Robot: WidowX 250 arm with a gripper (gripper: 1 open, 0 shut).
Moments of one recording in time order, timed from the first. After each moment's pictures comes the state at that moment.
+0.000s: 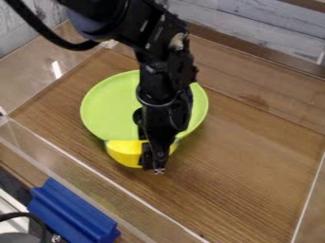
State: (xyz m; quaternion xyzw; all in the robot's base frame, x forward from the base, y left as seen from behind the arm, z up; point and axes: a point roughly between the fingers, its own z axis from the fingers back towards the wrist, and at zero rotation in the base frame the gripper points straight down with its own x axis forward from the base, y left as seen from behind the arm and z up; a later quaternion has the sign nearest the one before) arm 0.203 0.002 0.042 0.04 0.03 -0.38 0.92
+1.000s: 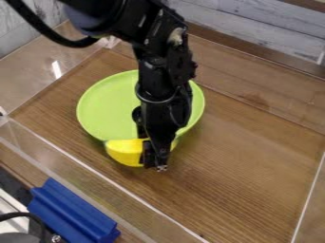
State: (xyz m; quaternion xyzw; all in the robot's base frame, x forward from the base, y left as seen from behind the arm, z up) arm 0.206 0.002 0.044 0.04 0.02 -0.36 0.93
